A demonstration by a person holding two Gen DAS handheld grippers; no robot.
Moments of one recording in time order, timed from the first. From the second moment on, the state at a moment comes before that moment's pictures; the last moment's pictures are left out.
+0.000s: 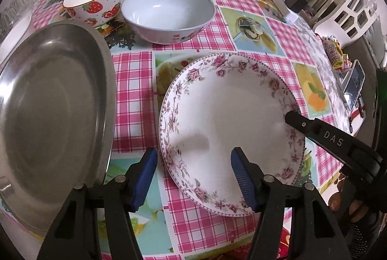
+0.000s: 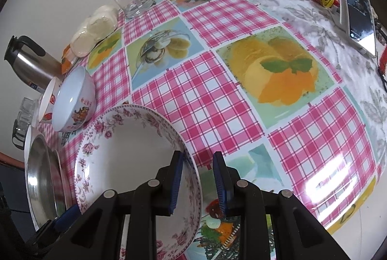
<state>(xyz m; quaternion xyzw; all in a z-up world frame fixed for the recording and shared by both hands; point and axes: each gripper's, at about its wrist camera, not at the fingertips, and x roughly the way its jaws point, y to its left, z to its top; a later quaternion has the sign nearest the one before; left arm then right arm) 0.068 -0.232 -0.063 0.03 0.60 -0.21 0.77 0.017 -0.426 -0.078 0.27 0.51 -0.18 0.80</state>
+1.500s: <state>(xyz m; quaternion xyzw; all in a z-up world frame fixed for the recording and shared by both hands) 0.084 -0.207 -0.085 -0.09 0.61 -0.20 0.77 0.008 -0.450 -0.097 0.38 0.46 -0.10 0.80</state>
